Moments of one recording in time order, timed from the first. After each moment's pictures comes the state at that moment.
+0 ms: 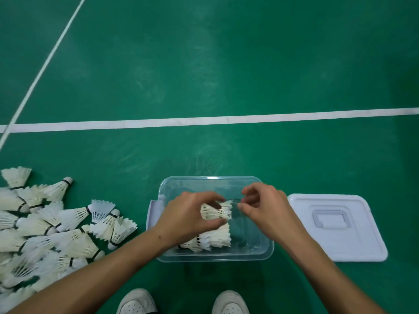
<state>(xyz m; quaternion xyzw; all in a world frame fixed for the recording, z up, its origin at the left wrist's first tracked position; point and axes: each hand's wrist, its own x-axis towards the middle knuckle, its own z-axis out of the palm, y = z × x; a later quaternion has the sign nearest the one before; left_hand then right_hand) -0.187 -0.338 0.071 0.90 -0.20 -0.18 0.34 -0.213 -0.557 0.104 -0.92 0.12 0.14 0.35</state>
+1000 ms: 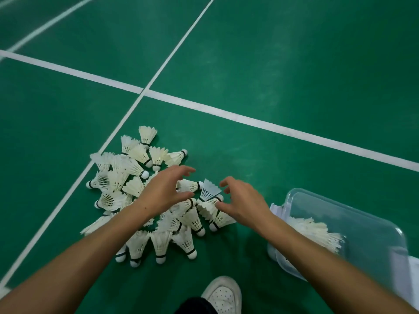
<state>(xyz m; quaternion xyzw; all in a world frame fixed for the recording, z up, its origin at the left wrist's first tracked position) -0.210 -0.001 0.029 0.95 0.01 -0.06 0.31 -0.161 -0.241 0.045 -0.94 -0.21 0.21 0.18</state>
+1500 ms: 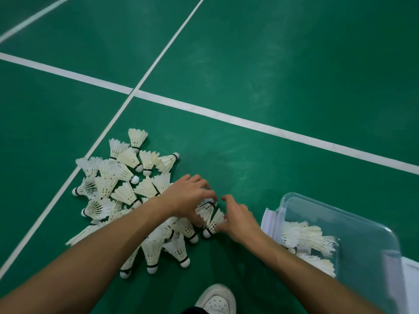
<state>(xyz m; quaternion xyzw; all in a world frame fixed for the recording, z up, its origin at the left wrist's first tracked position) -0.156 -0.047 -0.007 0.94 -0.27 -0.19 0.02 -0.173 -0.248 0.005 -0.92 -0.09 0.33 0.17</state>
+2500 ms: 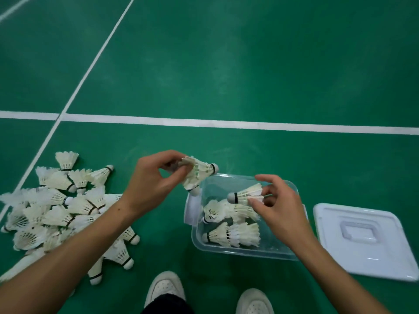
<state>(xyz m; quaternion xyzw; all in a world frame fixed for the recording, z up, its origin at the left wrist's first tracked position) -0.170 -0.202 0.127 0.86 -0.15 0.08 0.47 -0.220 -0.500 0.099 -0.88 0.07 0.03 0.48</state>
